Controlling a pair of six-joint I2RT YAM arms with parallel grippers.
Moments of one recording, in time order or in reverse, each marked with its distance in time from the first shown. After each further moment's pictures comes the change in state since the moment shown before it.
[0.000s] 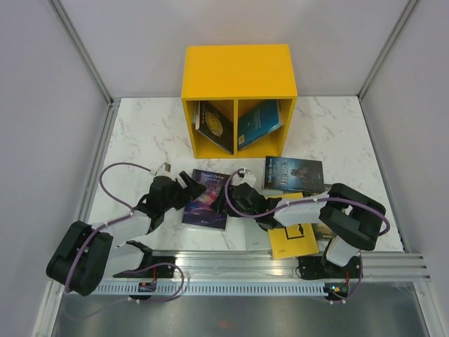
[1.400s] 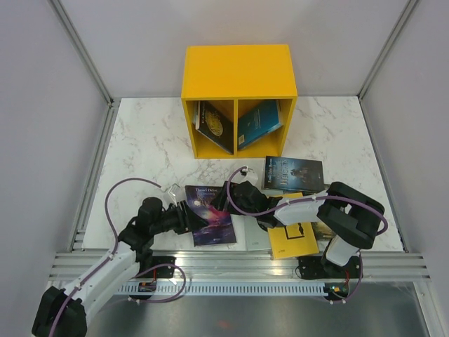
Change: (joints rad) left arm -0.038 -0.586 -0.209 -0.263 0.463 0.092; right arm -0.031 0.013 -0.011 0.043 0.008 0.020
